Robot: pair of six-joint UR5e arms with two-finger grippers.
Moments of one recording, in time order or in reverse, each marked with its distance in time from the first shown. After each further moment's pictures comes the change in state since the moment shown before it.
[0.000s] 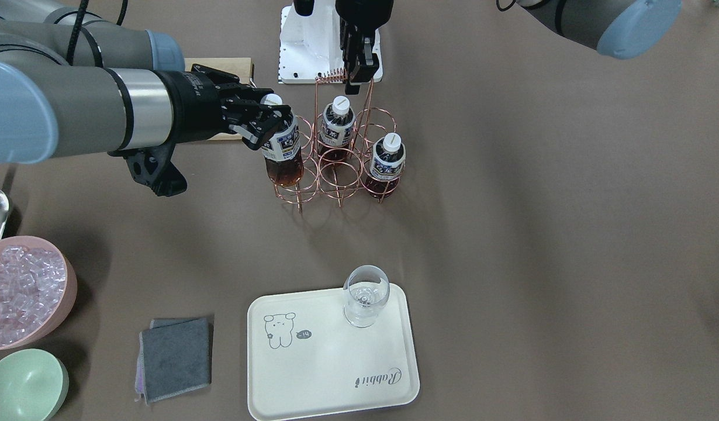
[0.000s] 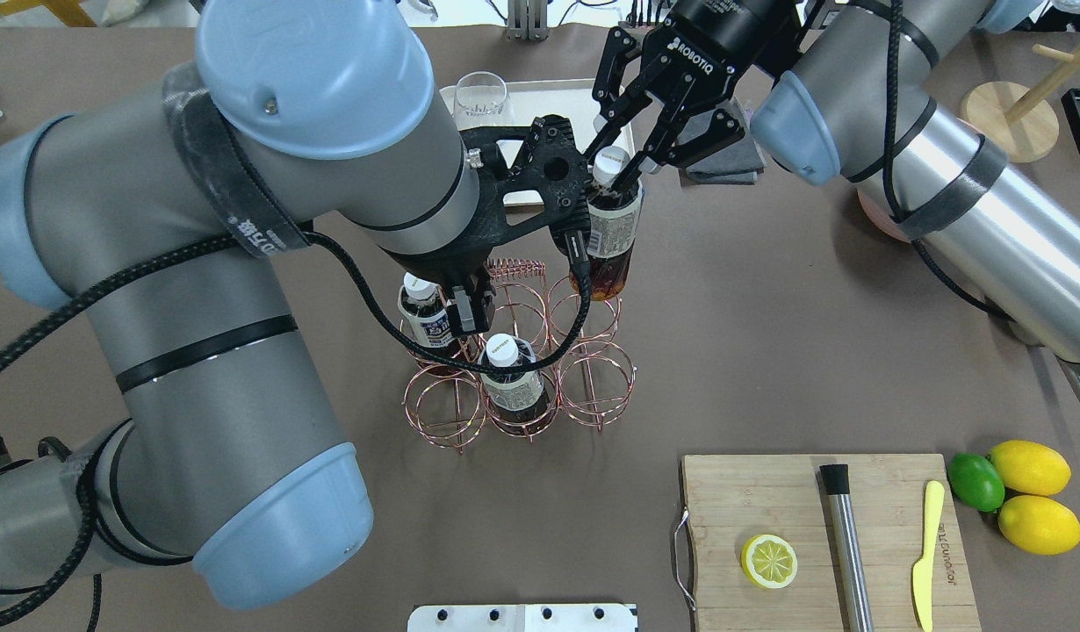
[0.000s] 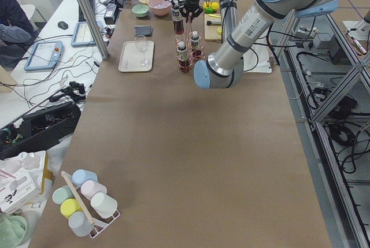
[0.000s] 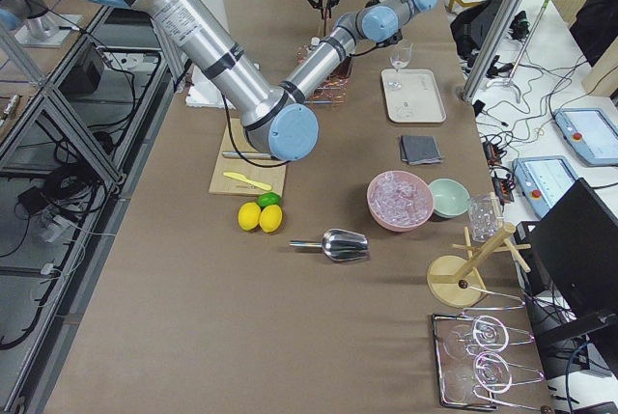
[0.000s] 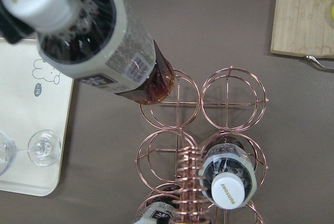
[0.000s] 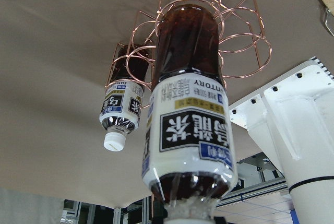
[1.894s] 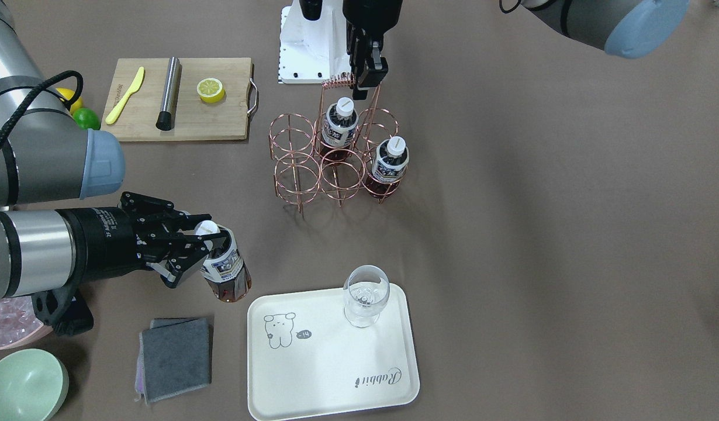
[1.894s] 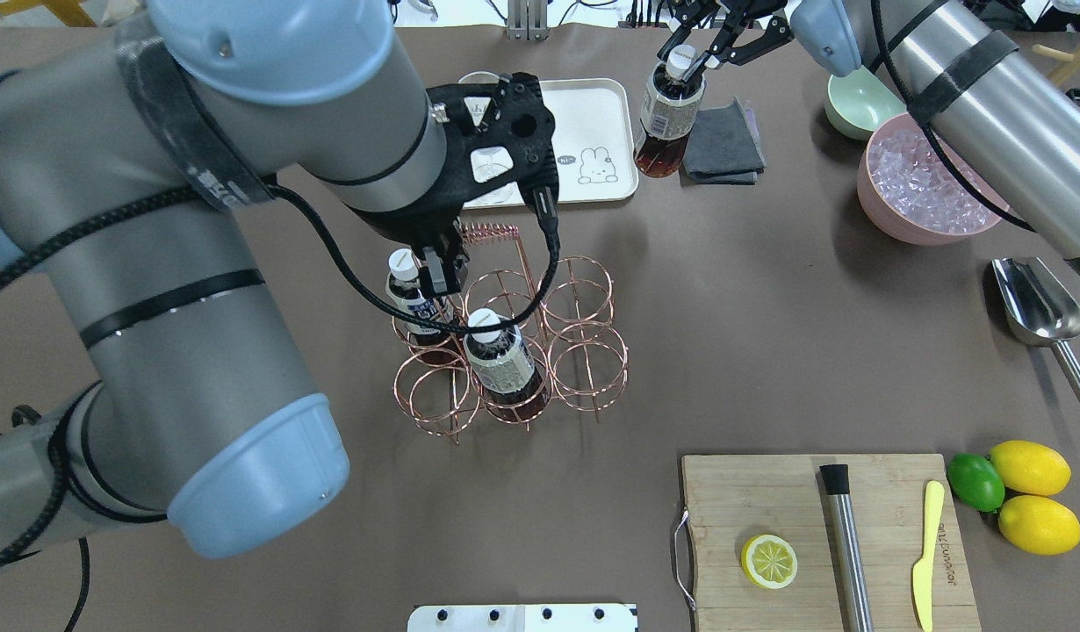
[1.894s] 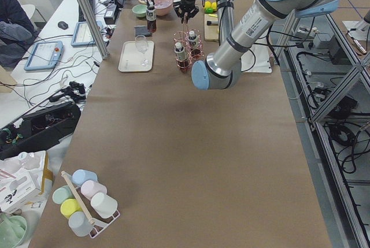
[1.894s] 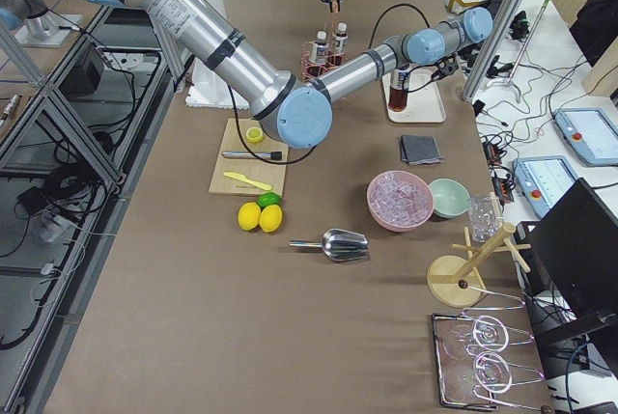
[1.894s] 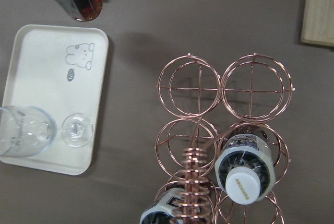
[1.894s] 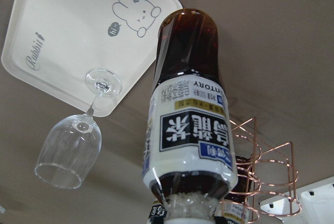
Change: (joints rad) left arm -0.060 0.010 -0.005 0.015 -0.004 0.022; right arm 0.133 0.101 -0.397 0.095 -0.103 -0.288
